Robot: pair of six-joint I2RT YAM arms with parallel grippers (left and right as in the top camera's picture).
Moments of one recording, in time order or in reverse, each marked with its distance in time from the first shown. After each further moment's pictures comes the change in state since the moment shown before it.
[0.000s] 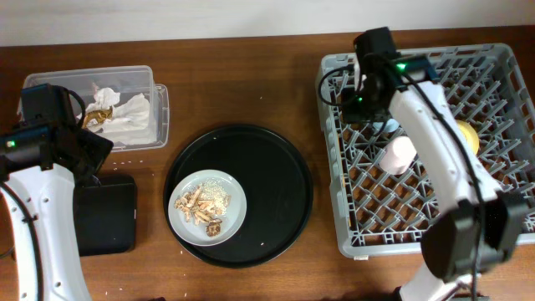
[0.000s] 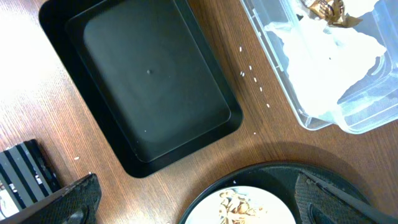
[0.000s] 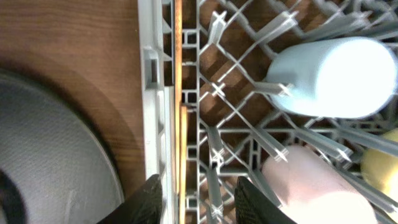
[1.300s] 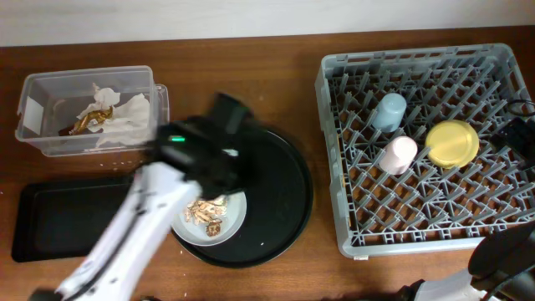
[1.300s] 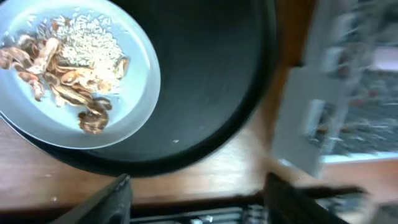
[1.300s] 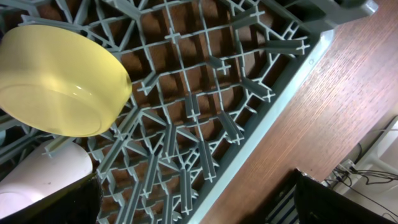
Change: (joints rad) left arm -0.804 0.067 -0.002 0.040 0.381 0.130; right arm -0.818 -0.064 0.029 -0.331 0.075 0.188
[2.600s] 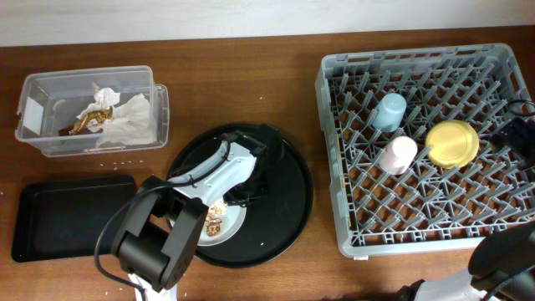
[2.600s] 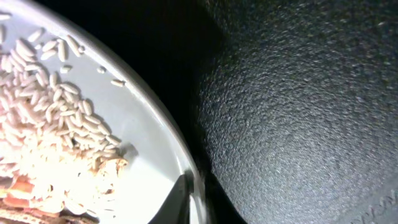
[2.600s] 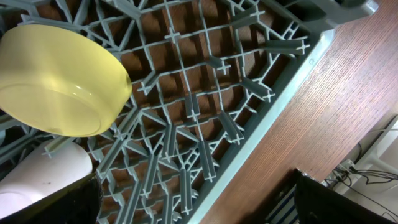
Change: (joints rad) left arm -0.039 0.454 -0.249 0.360 -0.173 0.008; right arm 0.000 0.000 0.000 0.000 0.000 0.000
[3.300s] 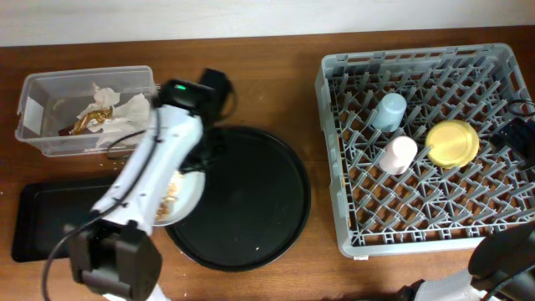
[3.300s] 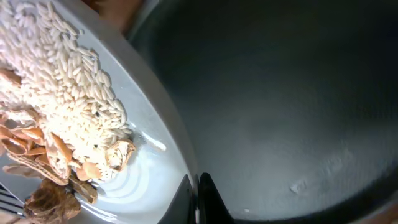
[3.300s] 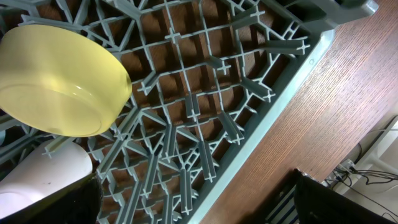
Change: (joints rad) left arm 0.254 -0.146 0.383 -0.484 -0.060 0.045; right arm 0.000 0.000 0.000 0.000 0.000 0.000
